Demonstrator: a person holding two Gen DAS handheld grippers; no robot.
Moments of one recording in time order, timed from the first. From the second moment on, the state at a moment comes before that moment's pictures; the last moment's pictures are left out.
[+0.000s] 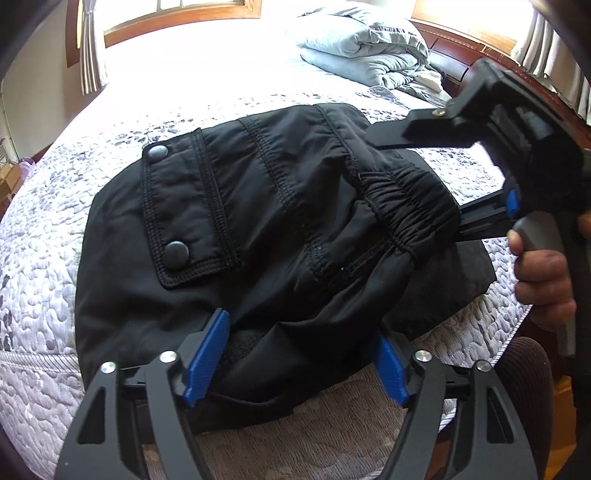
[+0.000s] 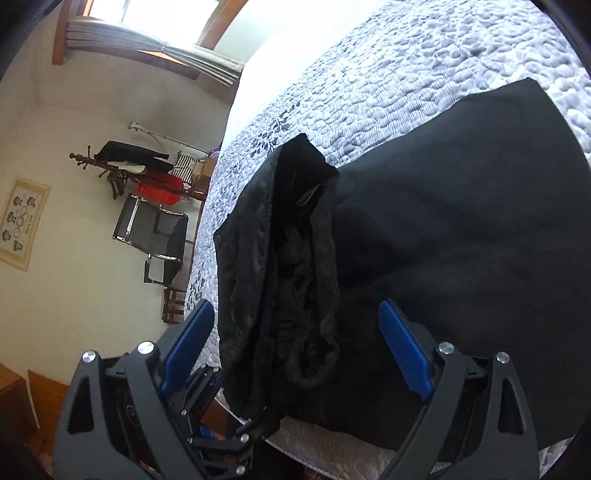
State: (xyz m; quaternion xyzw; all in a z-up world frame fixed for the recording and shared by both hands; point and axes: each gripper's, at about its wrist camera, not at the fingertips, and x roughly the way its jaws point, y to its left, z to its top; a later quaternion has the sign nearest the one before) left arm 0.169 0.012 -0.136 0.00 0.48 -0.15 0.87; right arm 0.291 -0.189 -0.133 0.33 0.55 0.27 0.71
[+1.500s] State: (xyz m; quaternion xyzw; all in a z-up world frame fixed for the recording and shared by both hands) left arm 0.133 0.182 -0.159 -0.26 0.52 -0.01 0.81; right arm 0.276 -0.154 -0.083 0.25 0.48 0.36 0.76
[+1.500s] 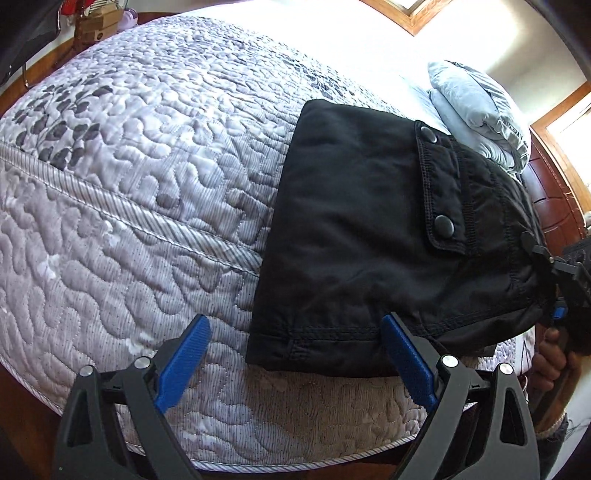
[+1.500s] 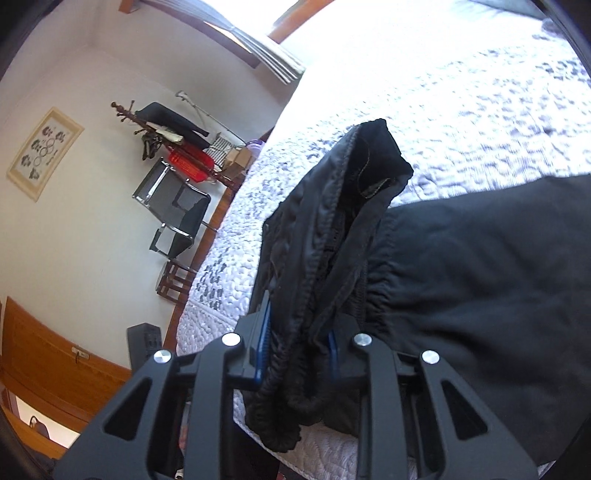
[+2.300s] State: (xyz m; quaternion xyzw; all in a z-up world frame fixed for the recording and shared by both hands) left arm 0.156 0.149 -0.131 -0.23 0.51 -0.05 0.83; right arm 0.259 -0.222 -0.035 0.23 0.45 0.34 0.79
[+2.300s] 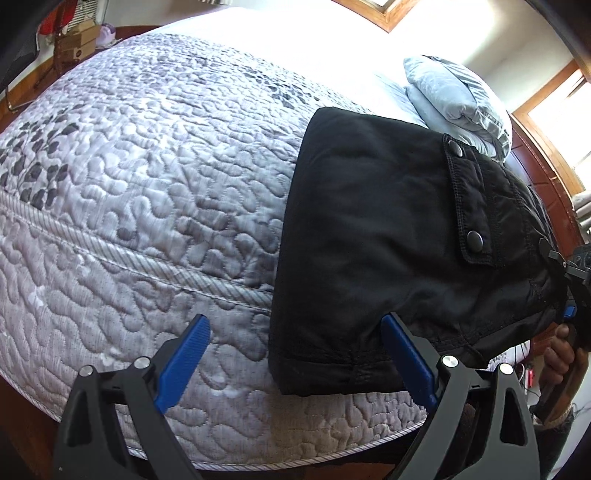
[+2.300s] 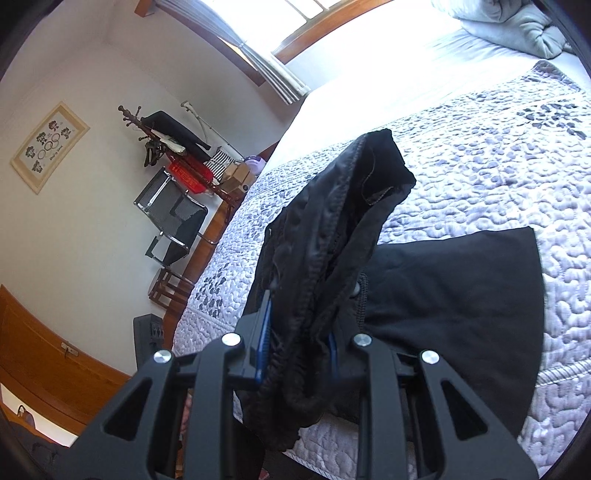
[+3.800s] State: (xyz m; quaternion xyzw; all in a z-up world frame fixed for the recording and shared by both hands) left arm 0.169 0.066 -0.094 -0.09 0.50 -0.06 0.86; right arm 0.248 -0.318 -0.081 0.24 0.48 0.27 0.80
